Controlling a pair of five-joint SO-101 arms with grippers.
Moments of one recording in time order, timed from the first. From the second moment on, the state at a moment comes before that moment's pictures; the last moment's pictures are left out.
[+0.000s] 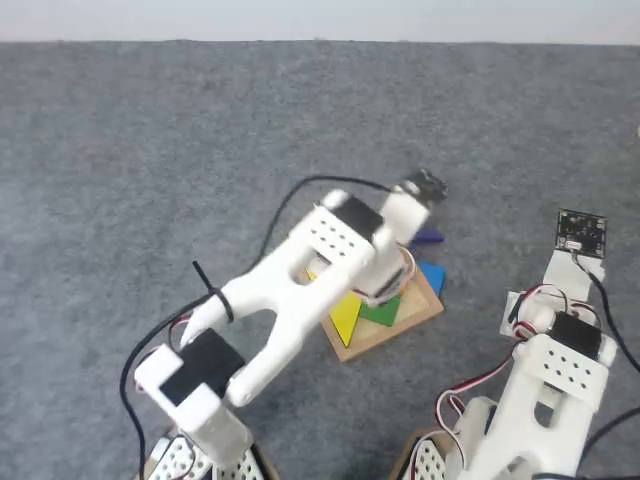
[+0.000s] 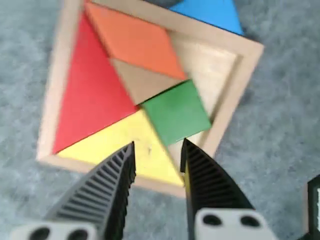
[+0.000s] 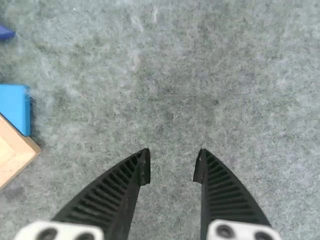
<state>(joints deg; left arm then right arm) 35.2 9.5 11.2 78.1 1.6 24.6 -51.5 65.8 59.2 12.4</state>
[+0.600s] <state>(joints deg) 27.0 18.2 12.8 68.6 -3.5 24.6 -51.5 65.8 59.2 12.4</state>
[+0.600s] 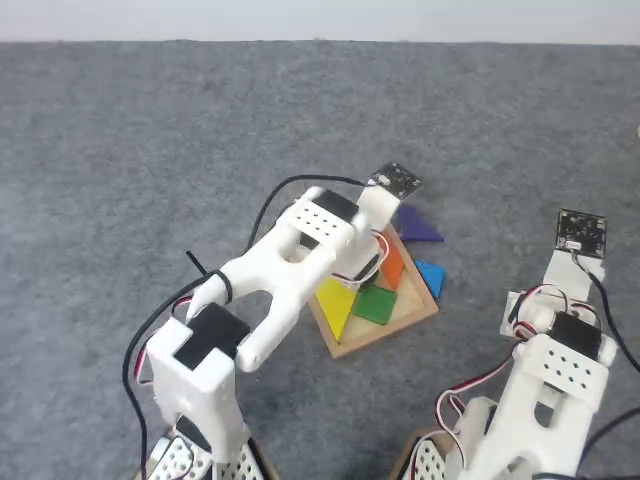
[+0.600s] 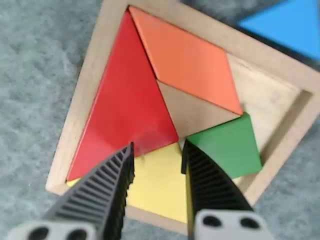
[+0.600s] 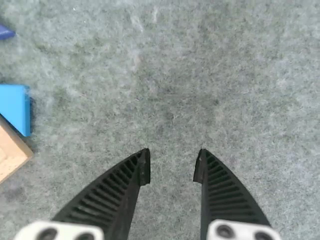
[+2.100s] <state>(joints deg) 2.3 -15.2 47.4 42.3 9.0 -9.2 2.6 26.1 58.8 21.0</state>
